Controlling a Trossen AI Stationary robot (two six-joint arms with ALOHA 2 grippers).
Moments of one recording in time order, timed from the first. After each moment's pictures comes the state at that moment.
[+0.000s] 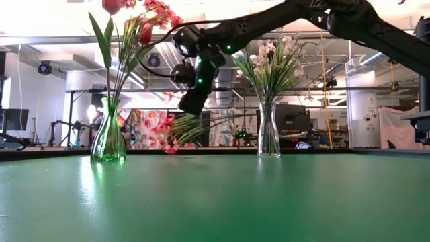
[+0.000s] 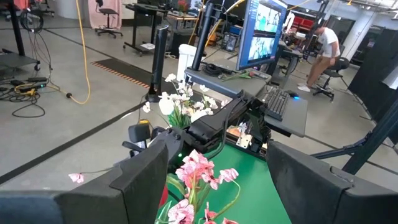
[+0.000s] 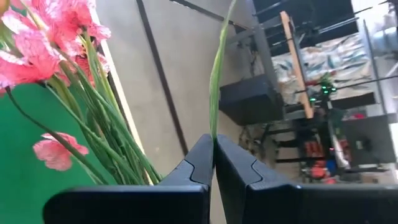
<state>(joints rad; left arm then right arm) 0.22 0.81 1.67 -1.02 -0.15 -0.26 -0.31 2.38 2.13 -0.42 0.82 -0.57</state>
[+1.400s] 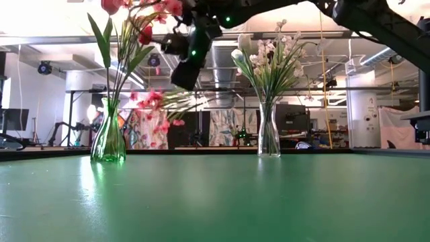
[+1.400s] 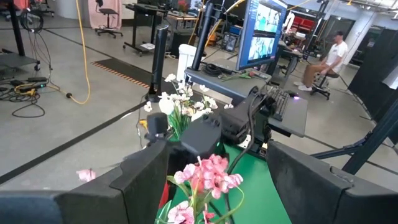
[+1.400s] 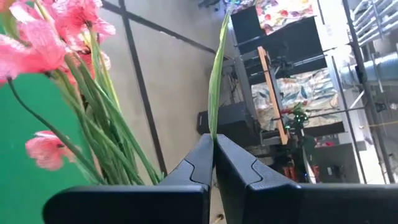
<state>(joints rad) 0.22 0.81 1.67 -1.02 -0.15 -0.26 -0.21 2.32 2.21 -0.42 0.89 -0.69</state>
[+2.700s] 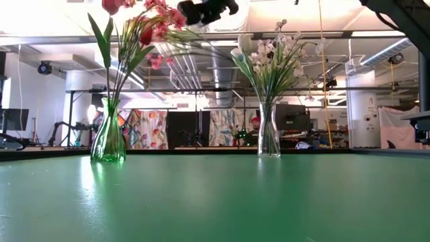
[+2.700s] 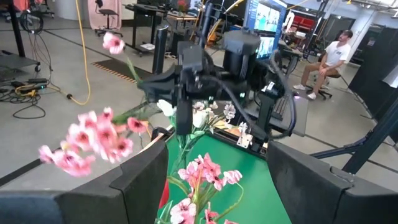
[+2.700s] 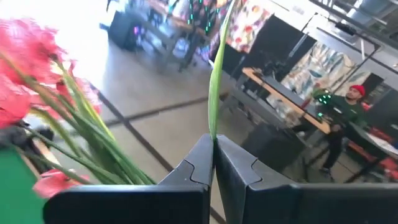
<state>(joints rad) 0.22 0.81 1.67 -1.02 -0.15 -0.25 -0.25 2.07 2.21 -0.29 0.80 -0.38</state>
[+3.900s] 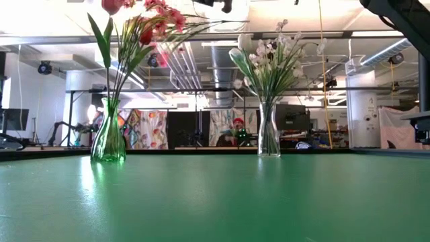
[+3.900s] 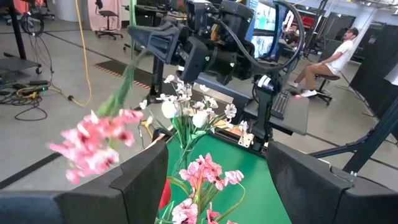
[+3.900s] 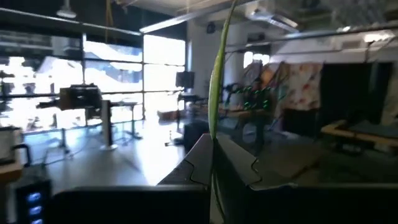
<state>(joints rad) 0.22 0.81 1.67 -1.02 -0.15 -0.24 -0.36 2.05 2.21 0.12 0.36 -0.15</state>
